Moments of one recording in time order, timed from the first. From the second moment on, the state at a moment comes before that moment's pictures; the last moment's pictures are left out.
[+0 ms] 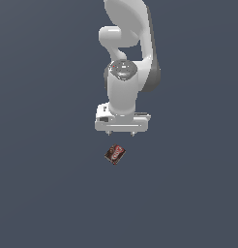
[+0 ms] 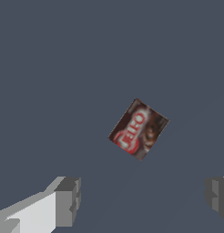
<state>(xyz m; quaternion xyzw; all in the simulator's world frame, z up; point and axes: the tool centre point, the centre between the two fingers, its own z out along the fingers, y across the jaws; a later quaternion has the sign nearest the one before) 0.003 0.009 0.163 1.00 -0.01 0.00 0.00</state>
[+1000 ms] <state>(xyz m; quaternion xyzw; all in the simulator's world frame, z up) 0.023 -0.013 0.083 0.97 -0.26 0.00 0.00</state>
